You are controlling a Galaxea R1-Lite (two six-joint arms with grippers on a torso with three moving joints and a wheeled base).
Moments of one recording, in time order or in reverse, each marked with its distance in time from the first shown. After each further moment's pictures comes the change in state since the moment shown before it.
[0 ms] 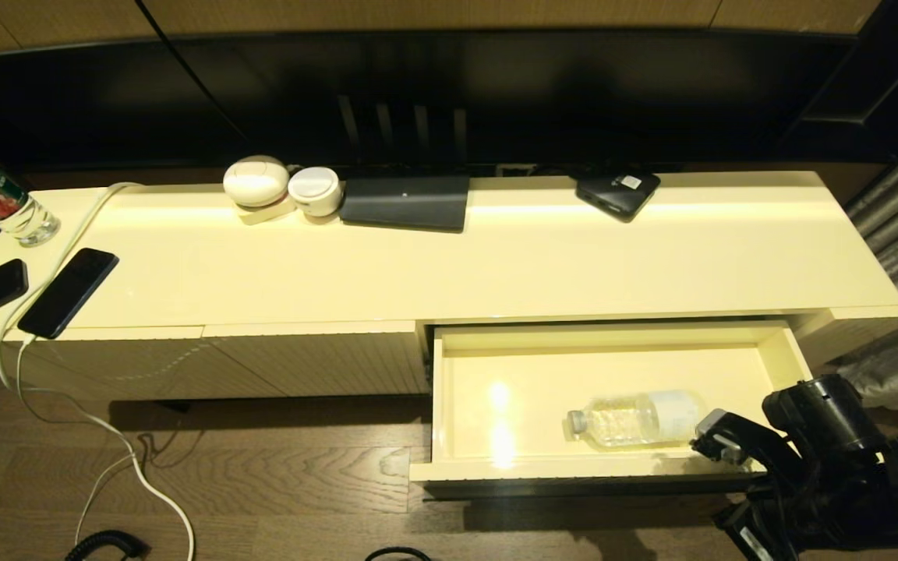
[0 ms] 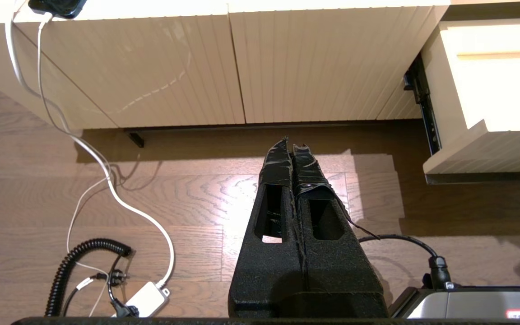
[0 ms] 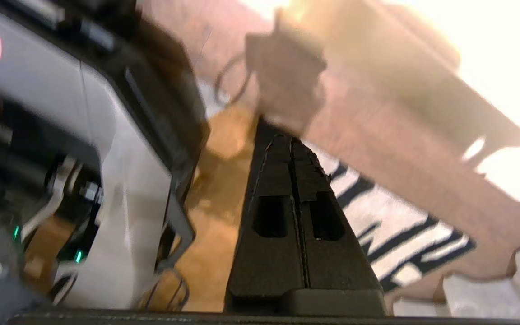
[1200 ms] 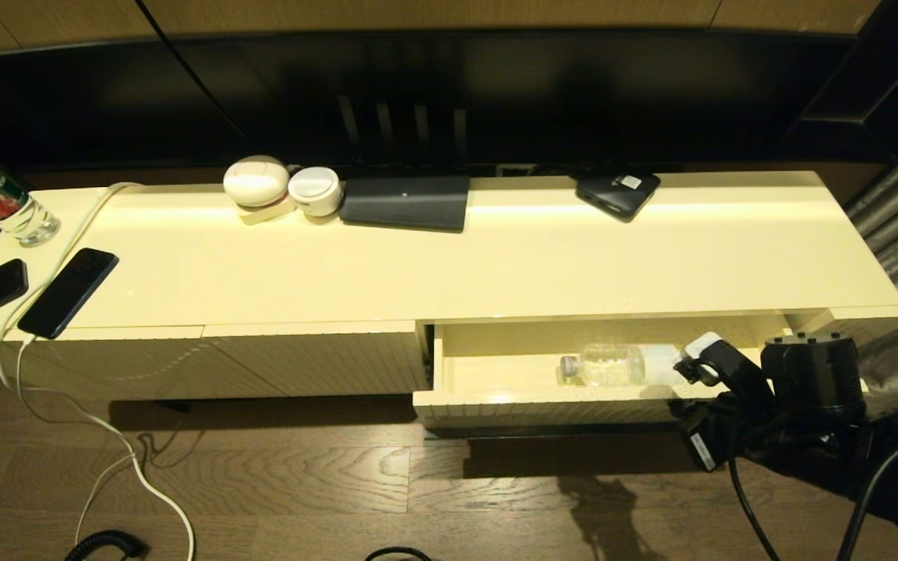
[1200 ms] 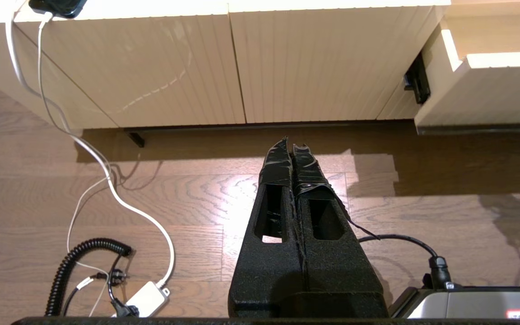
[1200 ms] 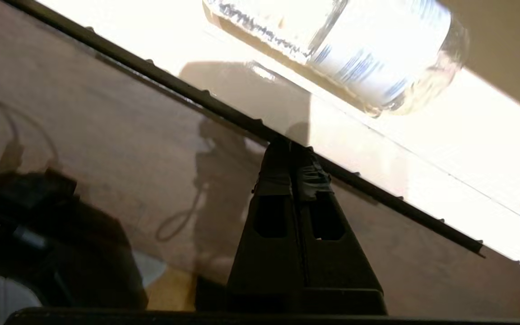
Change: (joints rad) left arm 0.000 0.000 0.000 0.000 0.000 0.000; right arm -0.005 0.108 0.002 -0.605 -0.059 -0.013
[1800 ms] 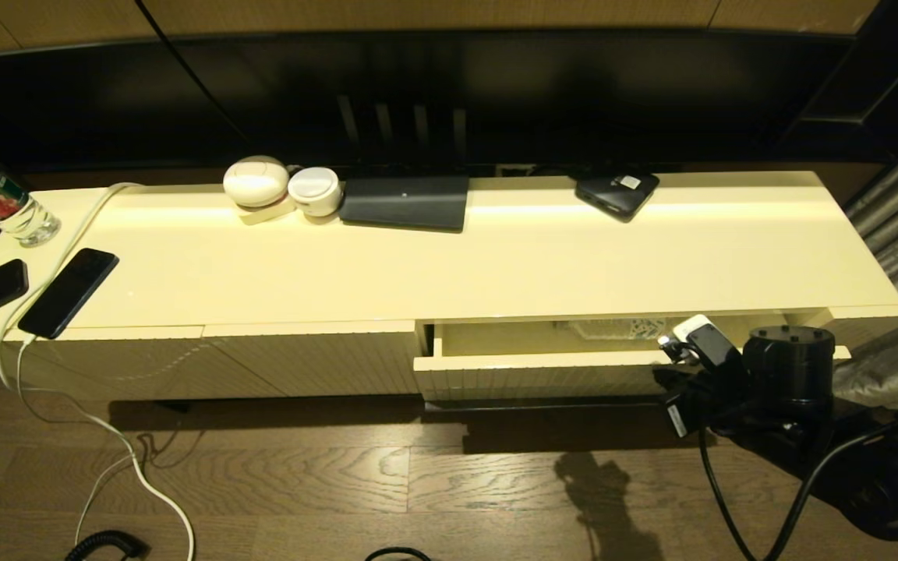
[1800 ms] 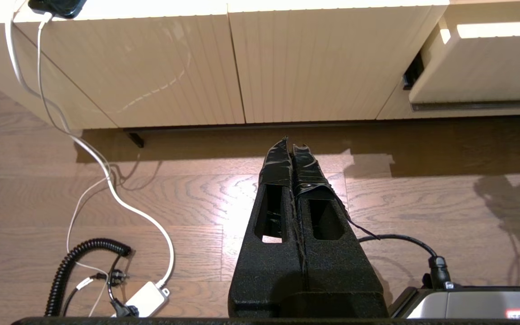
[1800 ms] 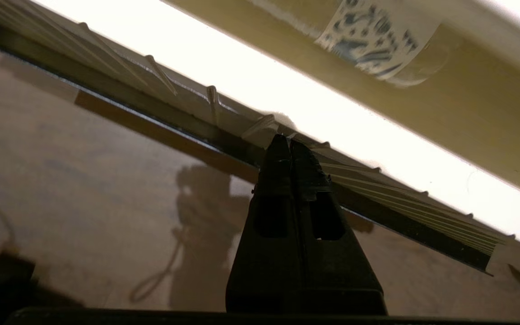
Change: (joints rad) left arm 0.000 0.000 0.000 0.000 -0.001 0.000; right arm 0.000 0.145 -0.033 -0.304 -0.033 -0.005
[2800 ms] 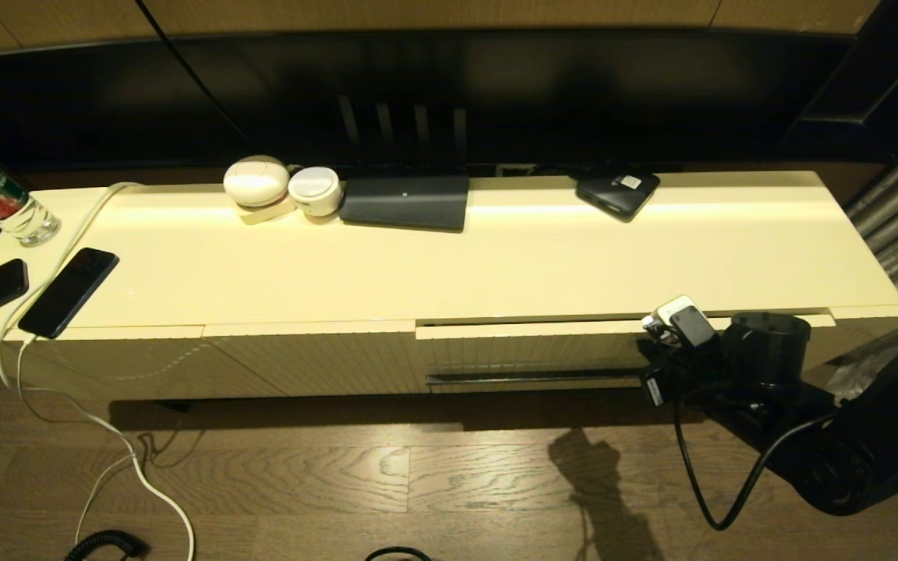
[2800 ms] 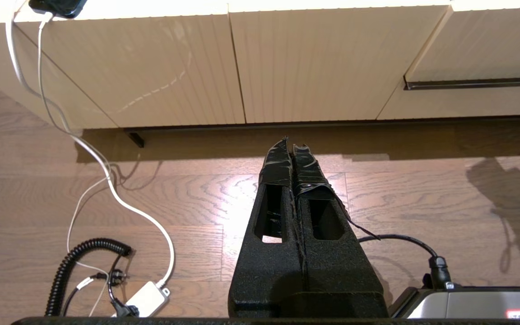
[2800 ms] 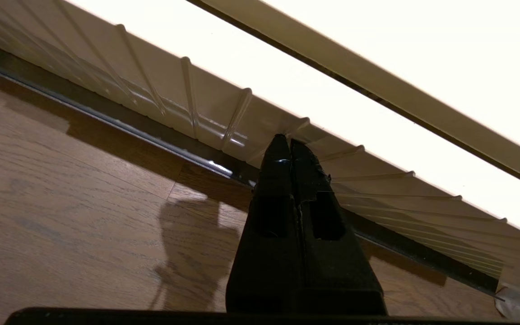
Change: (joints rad) left arm 0.000 0.000 0.000 0.000 0.000 0.000; right arm -0.001 0.110 -0.093 -0.146 0.000 -0.031
